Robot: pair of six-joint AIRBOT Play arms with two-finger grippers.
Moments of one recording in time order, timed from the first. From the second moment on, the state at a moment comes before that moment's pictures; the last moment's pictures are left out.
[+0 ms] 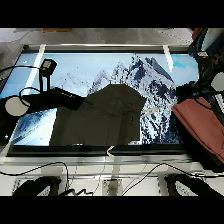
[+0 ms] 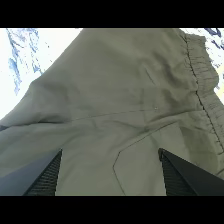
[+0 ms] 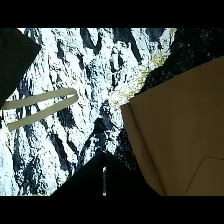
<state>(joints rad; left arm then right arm) -0.23 -0.94 1.05 1.10 -0.87 -1.16 0.03 -1.12 1.38 -1.71 1.31 1.58</state>
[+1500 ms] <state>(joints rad) 0.06 -0.93 1.02 1.33 -1.02 -1.30 -0.02 -1.00 0.64 -1.00 1.29 1.05</state>
